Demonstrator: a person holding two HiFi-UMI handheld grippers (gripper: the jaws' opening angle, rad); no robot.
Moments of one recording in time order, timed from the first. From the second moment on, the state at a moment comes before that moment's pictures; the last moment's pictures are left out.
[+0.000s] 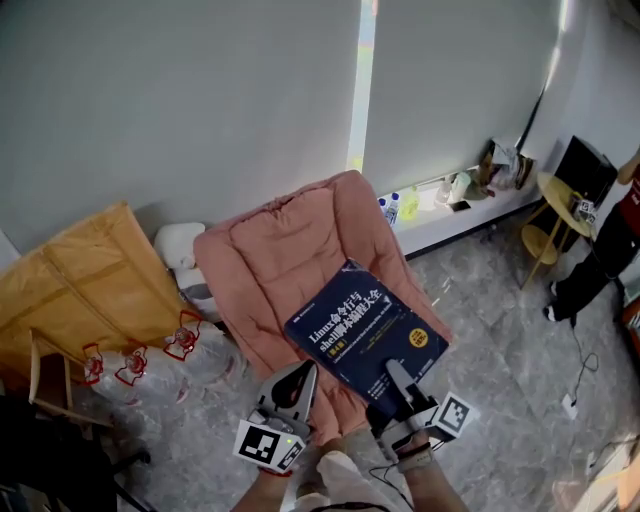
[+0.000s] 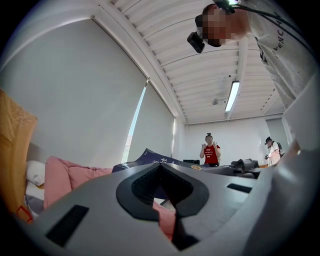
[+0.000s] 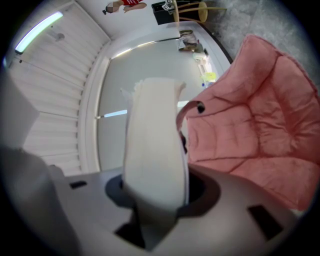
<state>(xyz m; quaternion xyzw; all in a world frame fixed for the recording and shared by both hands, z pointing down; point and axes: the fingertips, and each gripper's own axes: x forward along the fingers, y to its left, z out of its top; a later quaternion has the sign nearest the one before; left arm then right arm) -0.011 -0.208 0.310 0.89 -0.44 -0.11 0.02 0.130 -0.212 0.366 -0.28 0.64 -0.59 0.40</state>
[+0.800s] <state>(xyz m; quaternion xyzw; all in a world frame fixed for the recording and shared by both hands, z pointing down) -0.007 -0.205 0.304 0.90 -0.43 -0.11 0.02 0.133 -0.213 0.354 -0.27 0.64 -0.59 0.41</state>
